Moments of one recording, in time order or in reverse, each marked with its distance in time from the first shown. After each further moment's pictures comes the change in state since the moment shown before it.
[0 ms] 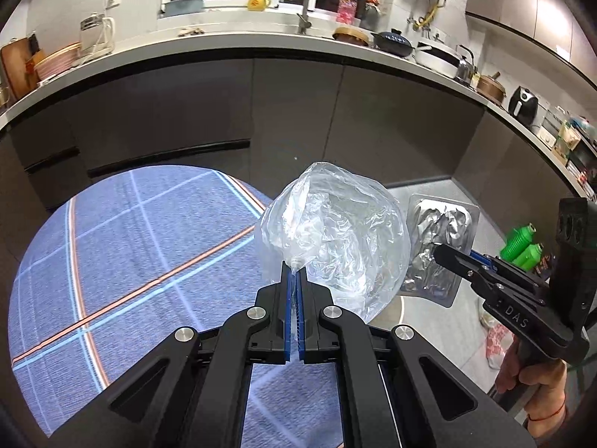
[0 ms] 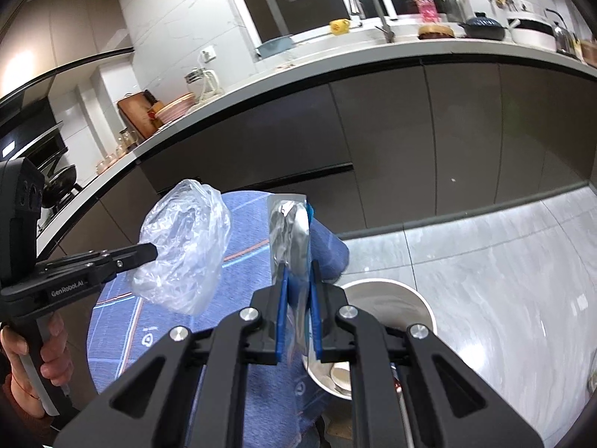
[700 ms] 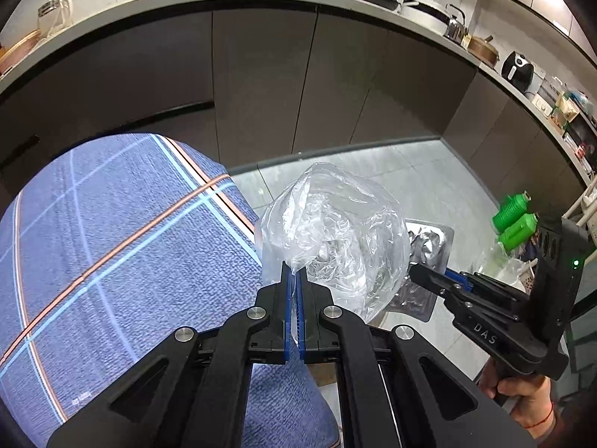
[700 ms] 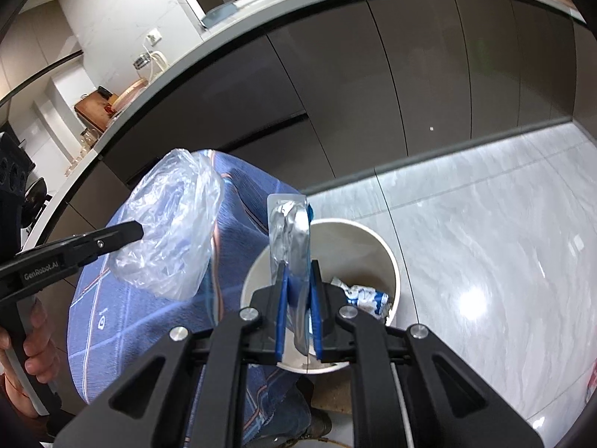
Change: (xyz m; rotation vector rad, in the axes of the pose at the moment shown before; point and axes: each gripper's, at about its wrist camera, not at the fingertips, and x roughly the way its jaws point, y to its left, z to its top) left arm 0.095 -0.040 -0.001 0.045 0.163 -0.056; right arm 0.047 -0.078 -0.050 0.157 0.155 -0.060
